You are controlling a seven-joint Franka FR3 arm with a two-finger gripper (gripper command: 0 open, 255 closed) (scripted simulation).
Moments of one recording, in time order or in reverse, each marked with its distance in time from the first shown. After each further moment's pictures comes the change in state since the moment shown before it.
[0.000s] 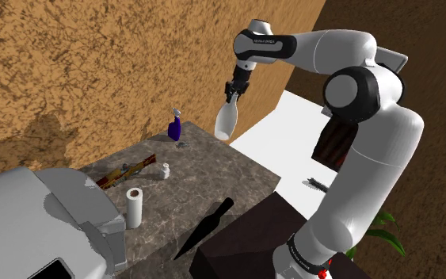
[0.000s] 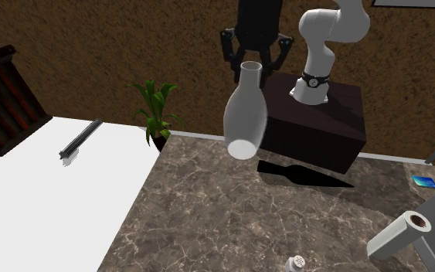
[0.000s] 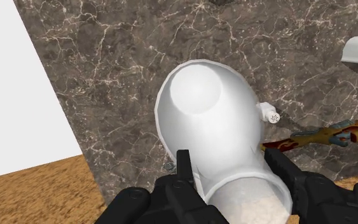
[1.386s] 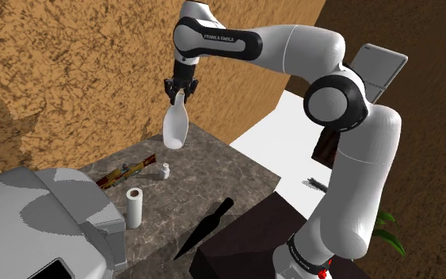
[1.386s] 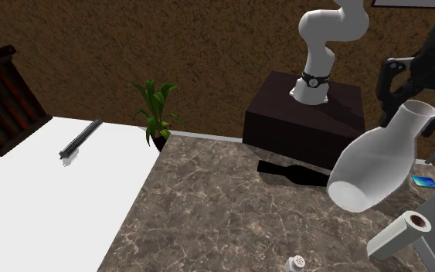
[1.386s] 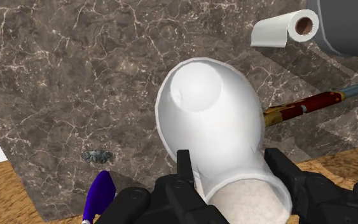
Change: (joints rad) arm 0.278 0.136 0.161 0.202 -0.050 -0.061 0.452
